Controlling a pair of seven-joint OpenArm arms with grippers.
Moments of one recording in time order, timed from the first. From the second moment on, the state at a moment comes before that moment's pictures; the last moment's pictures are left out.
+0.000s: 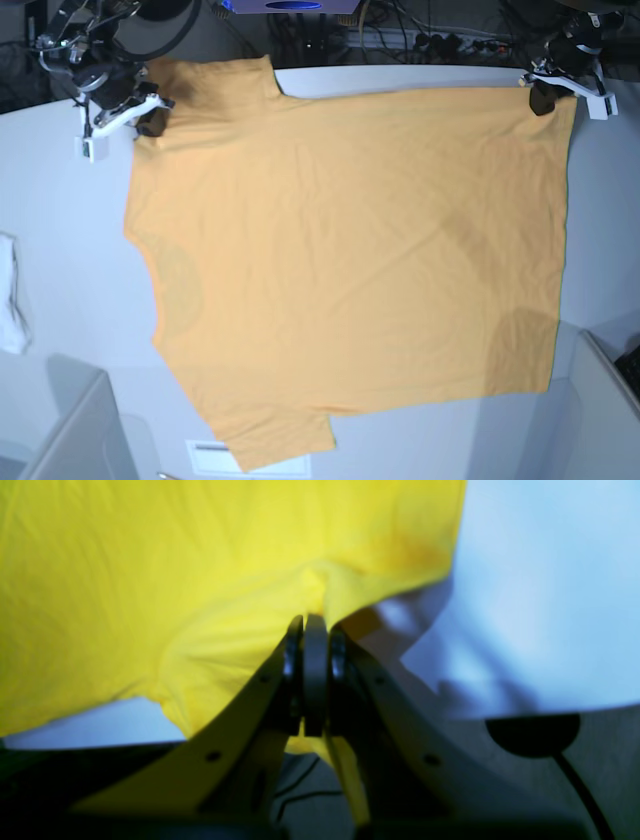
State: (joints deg) left arm 32.8 -4.9 -50.2 99.9 -47.1 -29.5 52.5; right arm -24.1 -6.4 37.9 113.1 33.6 24.1 -68.9
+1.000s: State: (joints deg) left arm 22.2 -6.8 -45.0 102.2 -39.7 -24.1 52.9; right arm -1.4 -6.0 36.5 106.5 32.1 20.8 -78.3
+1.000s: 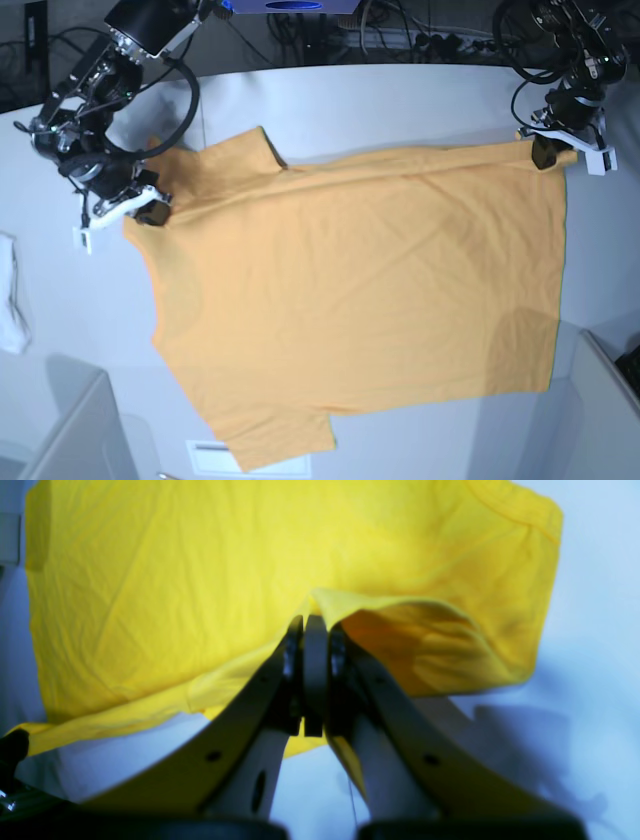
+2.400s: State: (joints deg) left arm 8.1 -10.0 -41.4 91.9 -29.8 -18.5 52.8; right arm 18.7 1.7 22.4 70.7 32.0 16.4 -73.1
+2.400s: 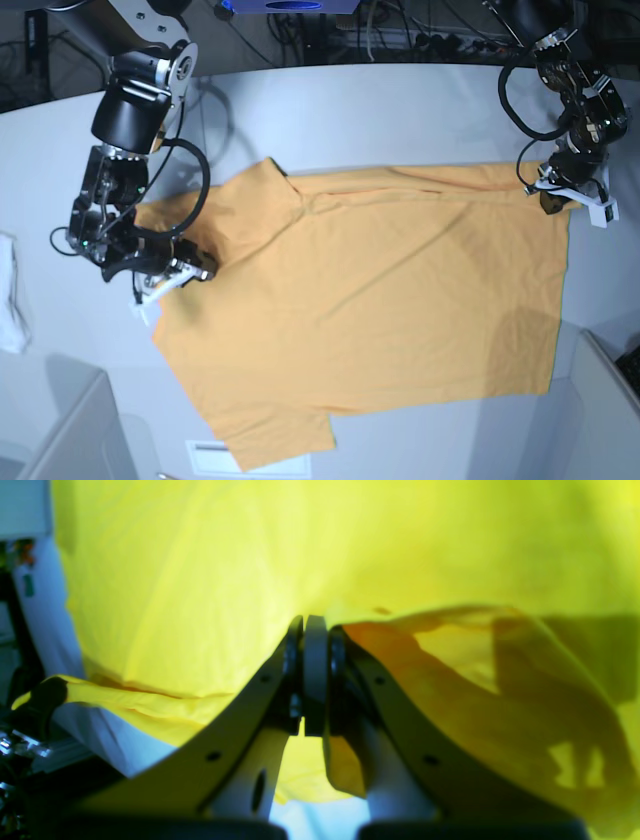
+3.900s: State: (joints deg) left arm -4.8 -13.2 -37.6 79.2 -24.7 -18.1 52.5; right arm 28.3 3.9 17.7 53.0 28.5 16.3 -56.2
